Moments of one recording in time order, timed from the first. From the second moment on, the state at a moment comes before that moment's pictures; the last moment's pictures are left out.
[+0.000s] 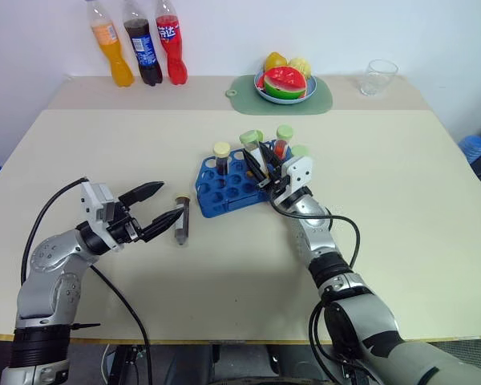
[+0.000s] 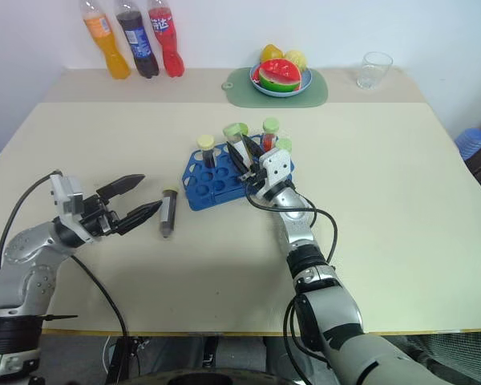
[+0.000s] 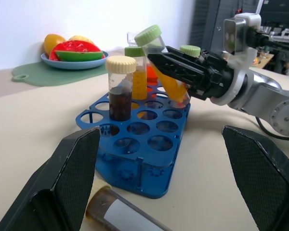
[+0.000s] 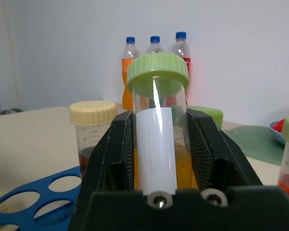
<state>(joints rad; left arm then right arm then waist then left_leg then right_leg) -0.09 0.55 0.25 -0.10 -0.60 0.14 -1.02 -0.66 -0.03 0.02 0.76 0.18 -0.60 0.55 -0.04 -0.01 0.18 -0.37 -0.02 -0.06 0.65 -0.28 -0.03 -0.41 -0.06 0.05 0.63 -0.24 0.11</state>
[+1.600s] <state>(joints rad) -0.11 0.49 0.21 -0.08 -0.60 0.12 -1.03 -0.15 -0.76 0.00 -0.16 0.40 0.53 0.82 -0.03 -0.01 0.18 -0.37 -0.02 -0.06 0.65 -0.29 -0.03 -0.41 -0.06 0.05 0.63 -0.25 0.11</state>
